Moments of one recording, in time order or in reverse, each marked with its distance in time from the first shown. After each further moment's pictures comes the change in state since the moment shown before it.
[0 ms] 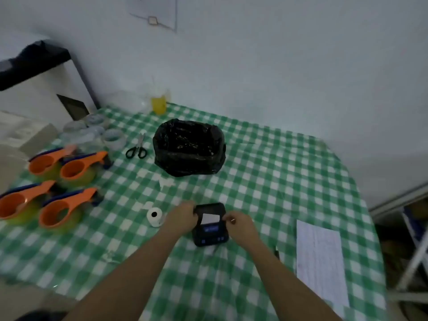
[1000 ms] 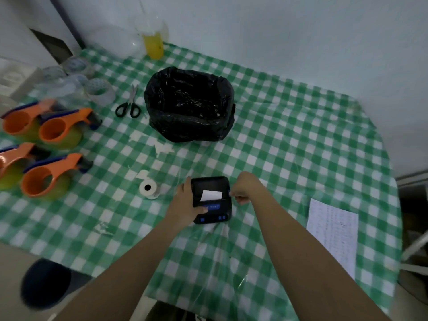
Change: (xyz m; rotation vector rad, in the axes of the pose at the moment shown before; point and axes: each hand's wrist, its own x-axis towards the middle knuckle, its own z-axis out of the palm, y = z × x) left_hand 0.021 -0.021 0.058 -0.306 -0.046 -0.115; right_hand 0.104 0.007 -0.002 -0.165 -0.351 0.417
